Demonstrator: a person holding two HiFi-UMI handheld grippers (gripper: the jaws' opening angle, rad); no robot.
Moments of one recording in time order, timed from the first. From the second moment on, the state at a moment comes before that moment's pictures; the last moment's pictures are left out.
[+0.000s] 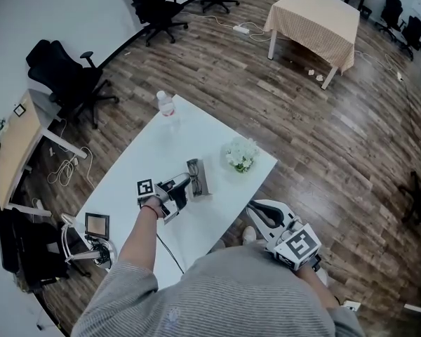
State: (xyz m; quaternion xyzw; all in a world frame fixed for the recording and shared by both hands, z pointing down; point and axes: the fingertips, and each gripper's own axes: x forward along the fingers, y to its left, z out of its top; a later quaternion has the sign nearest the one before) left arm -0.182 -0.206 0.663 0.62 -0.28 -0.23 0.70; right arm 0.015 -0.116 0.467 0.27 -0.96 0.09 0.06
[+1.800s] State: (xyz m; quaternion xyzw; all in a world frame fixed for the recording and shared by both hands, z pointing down) left arm -0.187 -0.229 0.754 0.57 -0.35 0.02 0.74; right arm 0.036 -0.125 0.479 0.31 -0.94 0.11 0.08
